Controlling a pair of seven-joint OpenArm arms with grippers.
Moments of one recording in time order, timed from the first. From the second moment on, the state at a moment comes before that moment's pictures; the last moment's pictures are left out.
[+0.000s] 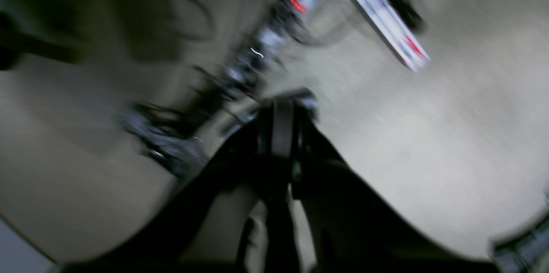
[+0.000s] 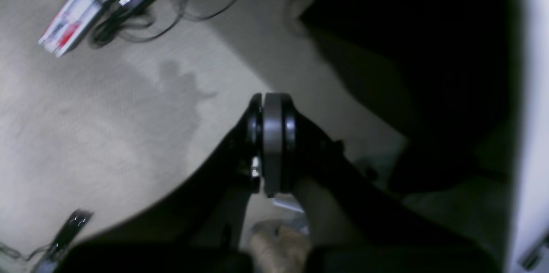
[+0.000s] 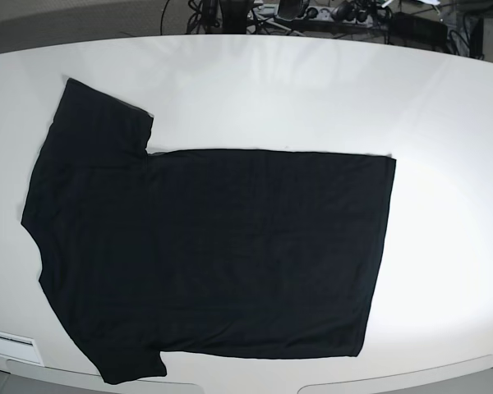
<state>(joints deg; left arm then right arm) 70.7 -44.8 0.4 120.7 -5.3 -9.9 28.6 -66.8 34.4 -25.1 120.4 -27.2 -13.8 -44.8</state>
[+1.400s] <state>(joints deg) 34.9 -62.8 8.5 105.9 23.1 -20.4 1.2 -44.8 33.6 -24.8 132.1 -30.9 -1.7 -39.5</state>
